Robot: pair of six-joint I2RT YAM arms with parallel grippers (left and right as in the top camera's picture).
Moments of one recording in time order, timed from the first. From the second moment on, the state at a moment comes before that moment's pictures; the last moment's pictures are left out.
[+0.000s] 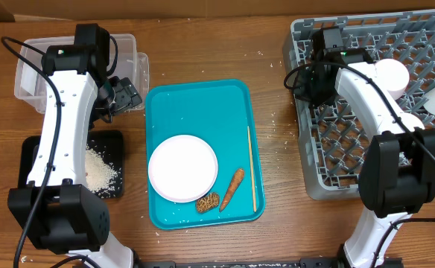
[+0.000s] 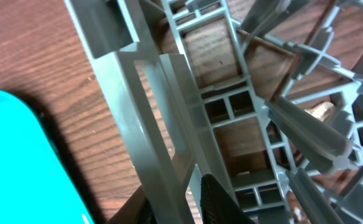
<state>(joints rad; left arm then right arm) 0.03 1.80 1.73 -1.38 -0.12 -0.55 0.13 2.01 1.62 -0.91 -0.11 0.45</state>
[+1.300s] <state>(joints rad) 0.03 1.80 1.73 -1.38 -0.12 -0.55 0.15 2.01 1.72 -1.07 -0.20 0.51</state>
